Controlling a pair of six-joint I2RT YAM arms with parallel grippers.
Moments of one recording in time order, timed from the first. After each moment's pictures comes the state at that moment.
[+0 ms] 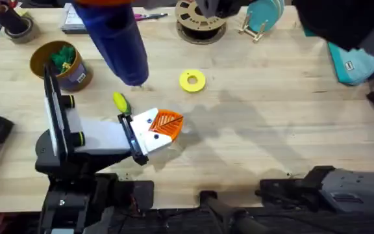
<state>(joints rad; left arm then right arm) -0.01 0.01 0.01 -0.12 1.11 0.05 0.69 1.46 1.38 0.41 -1.29 0.15</state>
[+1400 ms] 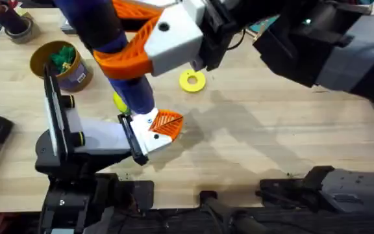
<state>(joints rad) -0.01 0.01 0.01 -0.12 1.11 0.05 0.72 1.46 1.15 0.59 -1.28 0.15</state>
